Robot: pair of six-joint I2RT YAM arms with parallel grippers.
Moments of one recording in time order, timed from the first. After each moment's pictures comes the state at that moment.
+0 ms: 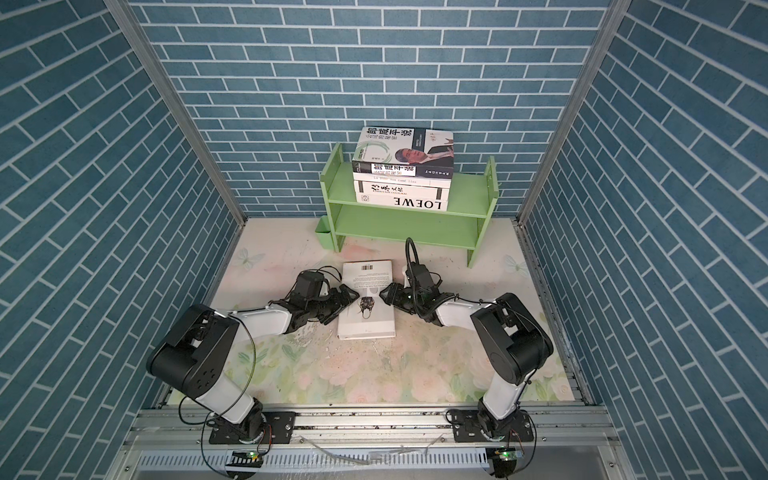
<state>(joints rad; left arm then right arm) -0.45 1.63 0.68 0.19 0.32 -1.00 0.62 1.72 0.82 0.23 -0.35 0.87</state>
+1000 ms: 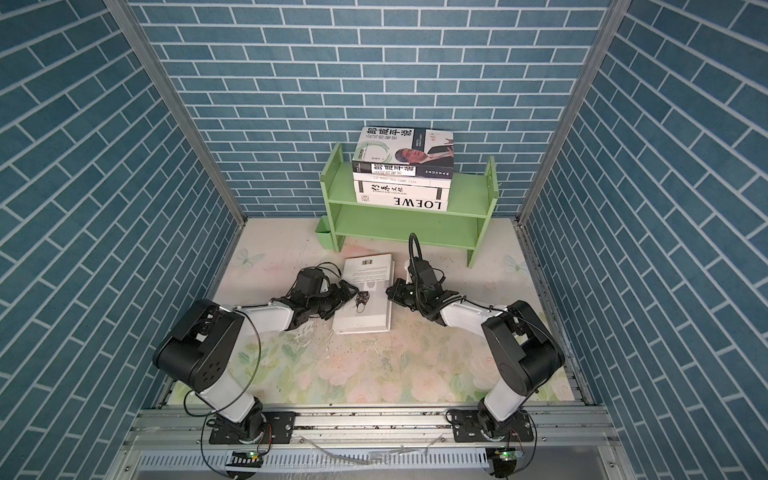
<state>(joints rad) -0.44 1.67 0.71 0.23 0.30 -1.00 0.63 1.63 0.84 0.16 -0.32 0.88</state>
